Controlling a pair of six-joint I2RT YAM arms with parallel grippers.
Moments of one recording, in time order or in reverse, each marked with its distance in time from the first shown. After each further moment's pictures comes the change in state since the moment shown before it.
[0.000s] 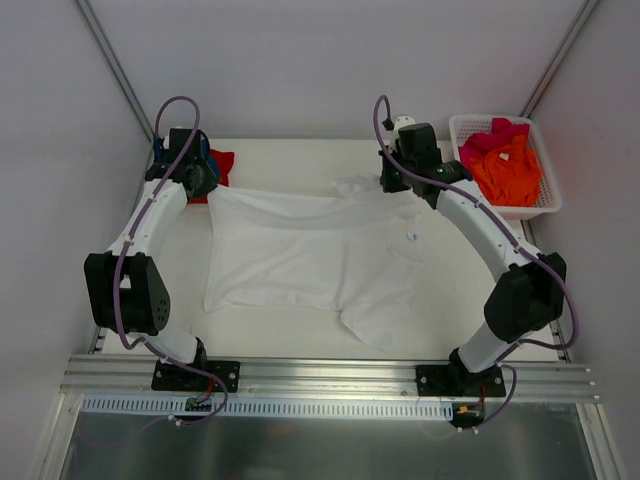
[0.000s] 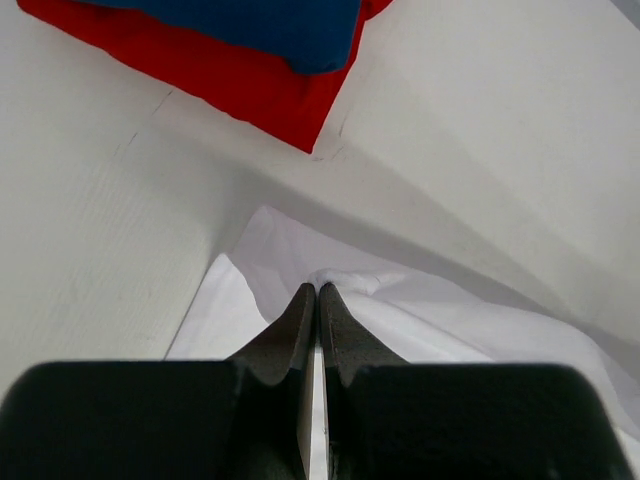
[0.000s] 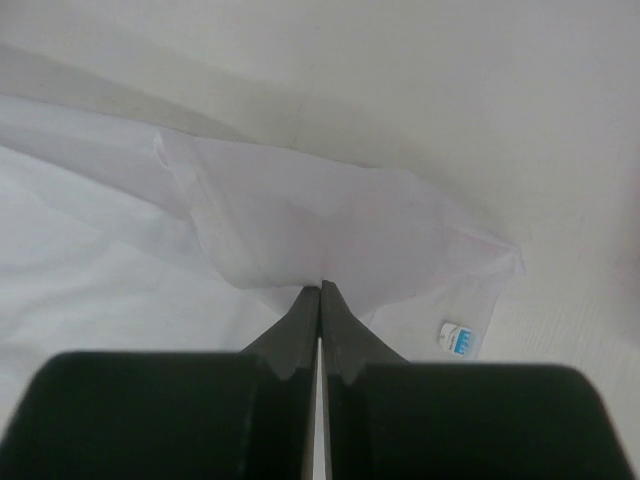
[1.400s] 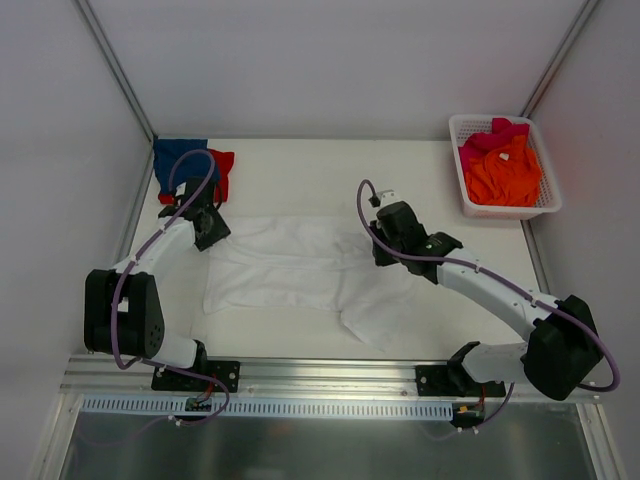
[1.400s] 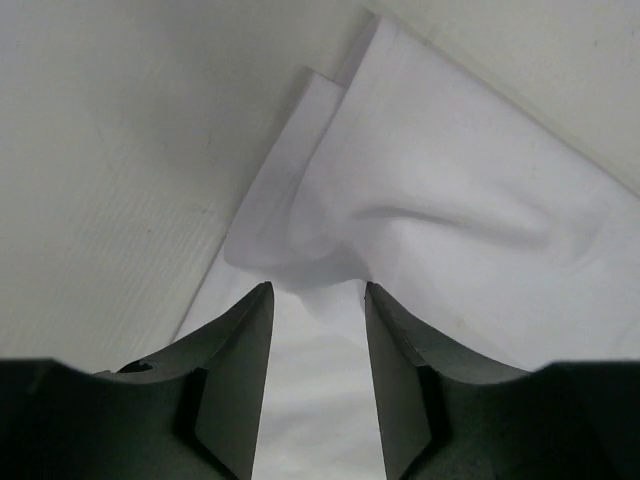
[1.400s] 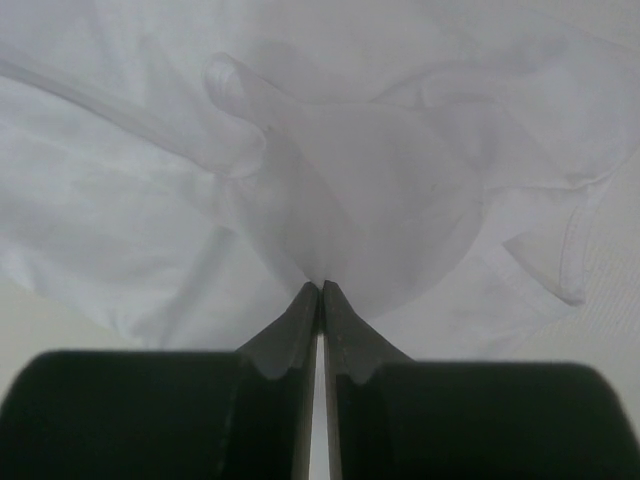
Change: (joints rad) left arm -0.053 -0.153 -0.418 0.033 -0.040 -0.057; right arm 0.277 -0.355 -0.615 0.105 0.162 0.177
